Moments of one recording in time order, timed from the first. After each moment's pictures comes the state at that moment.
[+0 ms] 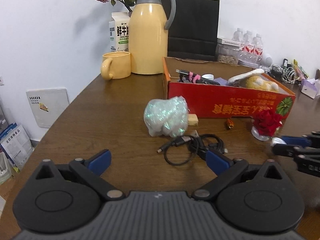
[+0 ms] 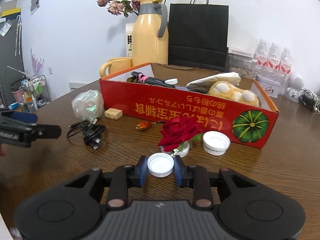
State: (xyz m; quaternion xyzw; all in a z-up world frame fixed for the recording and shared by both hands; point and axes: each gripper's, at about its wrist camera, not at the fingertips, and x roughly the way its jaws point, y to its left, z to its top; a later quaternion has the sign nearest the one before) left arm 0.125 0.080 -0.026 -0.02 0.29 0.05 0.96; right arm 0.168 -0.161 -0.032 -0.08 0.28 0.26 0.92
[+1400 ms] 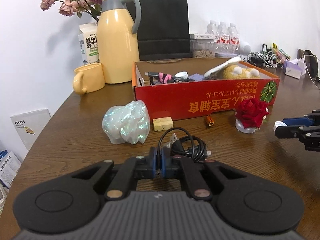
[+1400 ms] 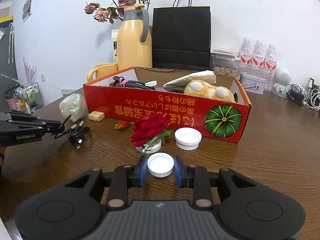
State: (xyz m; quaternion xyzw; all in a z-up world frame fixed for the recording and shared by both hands) left arm 0.140 0.052 -0.036 0.04 0.27 -0.01 0.96; right arm 0.169 -0.196 -0.029 -0.06 0.27 0.24 0.93
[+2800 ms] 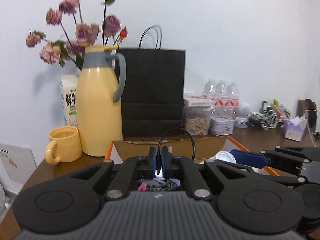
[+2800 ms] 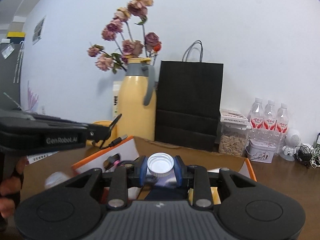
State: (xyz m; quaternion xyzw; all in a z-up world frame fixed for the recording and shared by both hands) left arm 0.262 0.010 0.049 -0.01 0.16 -0.02 0.99; right arm 0.255 -0.143 0.044 -0.06 0.13 0.25 0.96
